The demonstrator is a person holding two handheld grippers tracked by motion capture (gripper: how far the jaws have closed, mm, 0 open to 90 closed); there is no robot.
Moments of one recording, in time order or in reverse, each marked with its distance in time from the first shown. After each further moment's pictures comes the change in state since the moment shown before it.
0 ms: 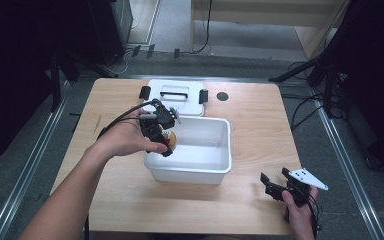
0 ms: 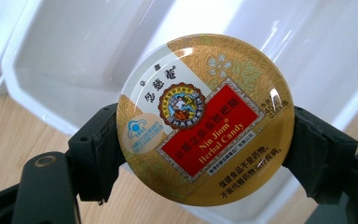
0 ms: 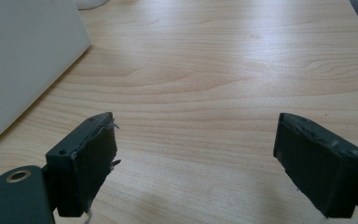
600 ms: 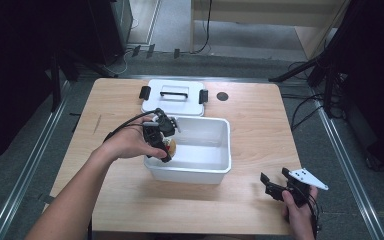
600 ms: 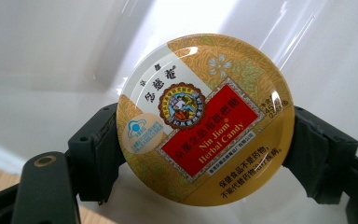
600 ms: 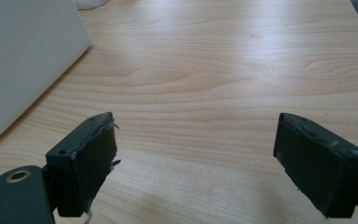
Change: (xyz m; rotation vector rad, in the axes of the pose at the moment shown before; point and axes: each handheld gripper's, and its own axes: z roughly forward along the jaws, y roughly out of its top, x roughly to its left) left arm 0.009 -0.007 0.041 0.034 -0.038 0.048; right arm 0.000 0.000 0.000 0.001 0.003 0.002
